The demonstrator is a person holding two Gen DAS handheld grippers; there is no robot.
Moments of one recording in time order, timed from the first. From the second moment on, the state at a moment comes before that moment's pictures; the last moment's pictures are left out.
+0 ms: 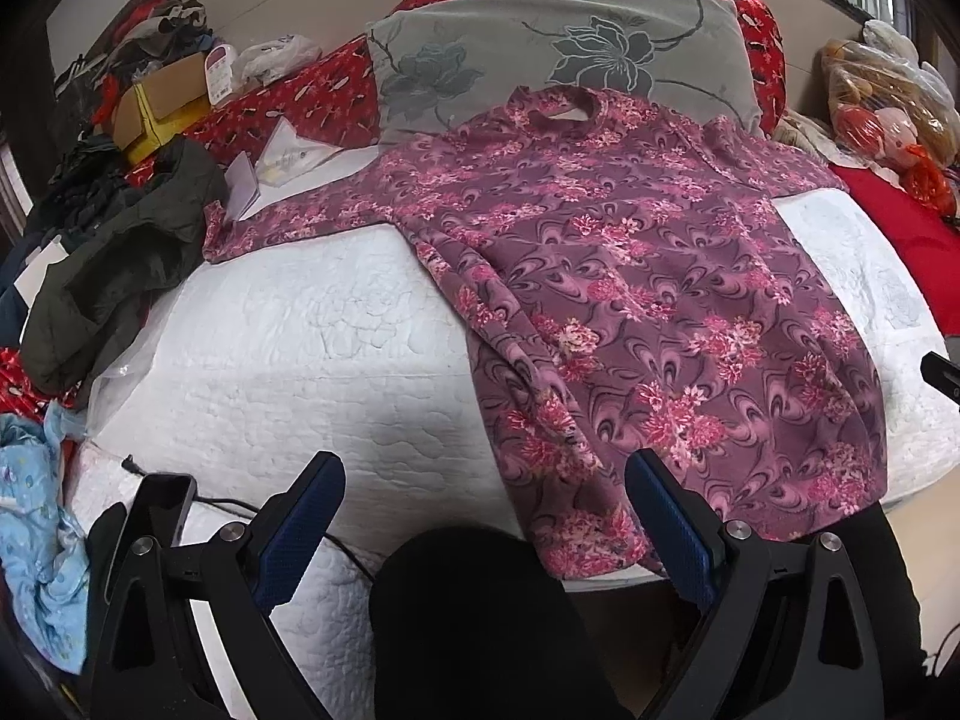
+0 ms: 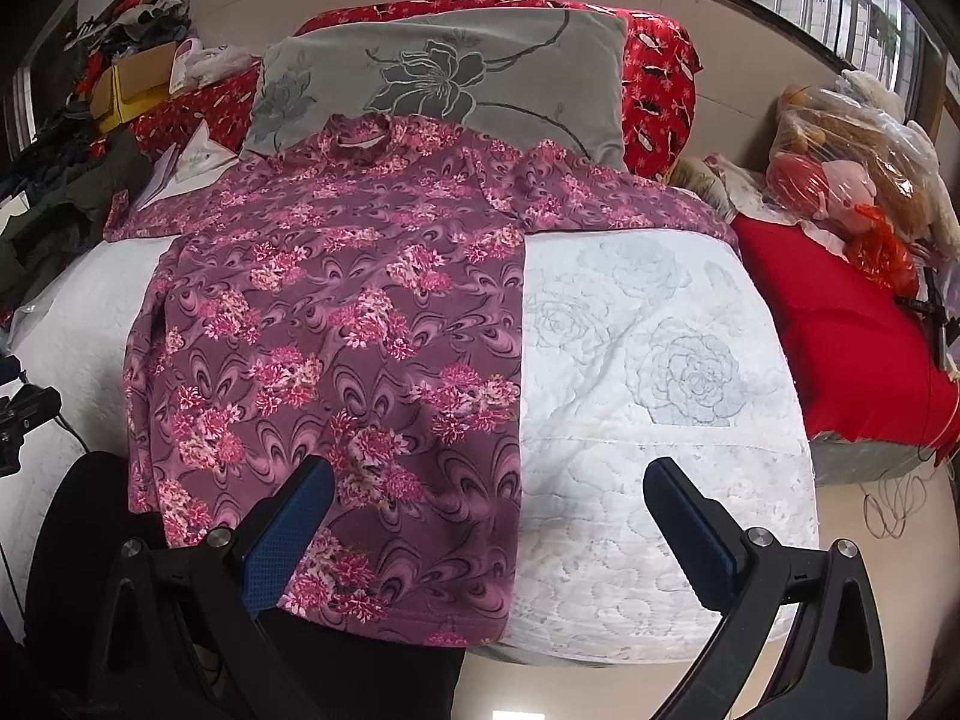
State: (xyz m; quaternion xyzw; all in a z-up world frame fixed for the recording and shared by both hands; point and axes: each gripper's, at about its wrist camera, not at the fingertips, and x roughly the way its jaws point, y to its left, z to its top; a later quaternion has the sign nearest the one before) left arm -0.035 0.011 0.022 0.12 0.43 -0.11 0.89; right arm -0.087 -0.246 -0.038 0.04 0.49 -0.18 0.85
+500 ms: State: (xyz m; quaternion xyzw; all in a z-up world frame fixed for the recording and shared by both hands) left arm -0.032 0.009 0.023 0.12 0.43 -0.11 0.89; right arm -0.087 -0.243 -0.036 0.03 0.49 -0.17 0.86
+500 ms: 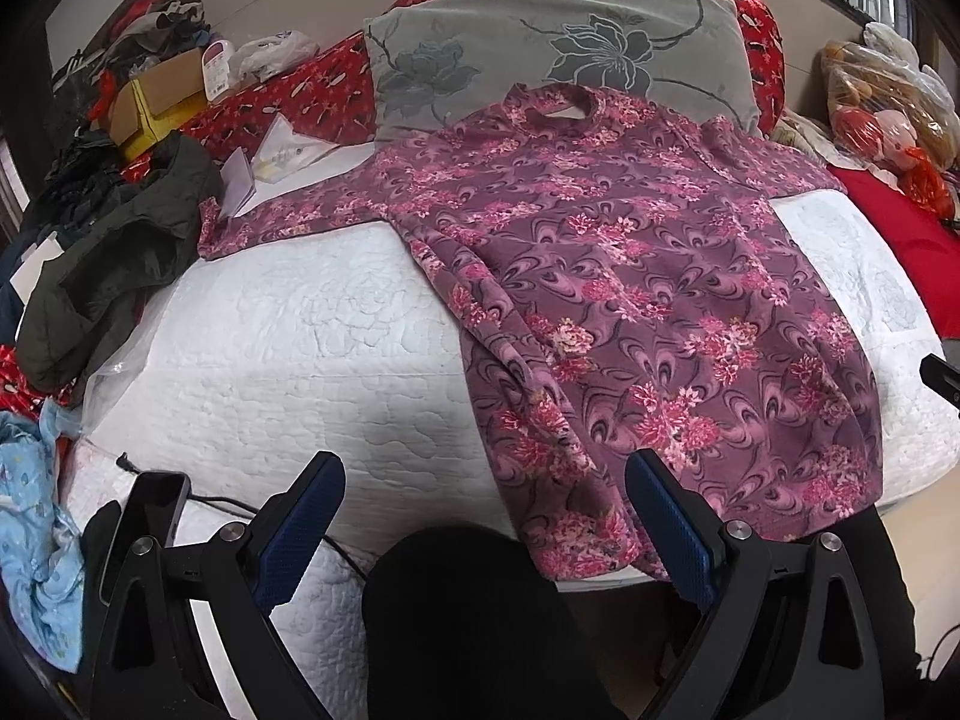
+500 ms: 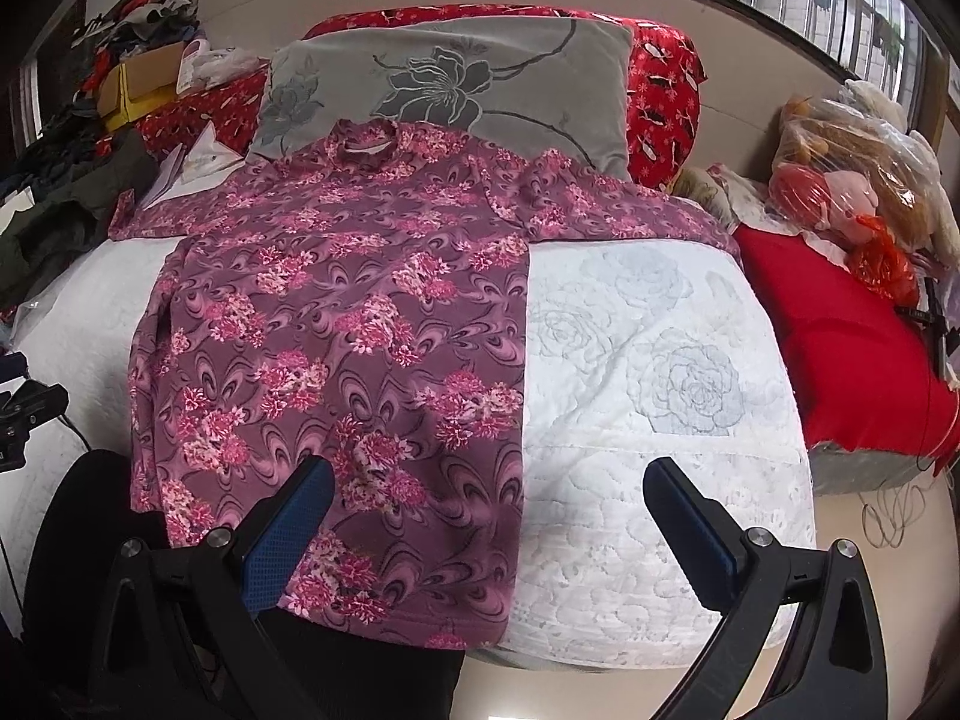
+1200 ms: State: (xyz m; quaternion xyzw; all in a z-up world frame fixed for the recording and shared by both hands) left arm -0.024 0.005 0.017 0.12 0.44 -0.11 0.88; right arm -0.086 -0.242 -0.042 0.04 0.49 -0.16 0.85
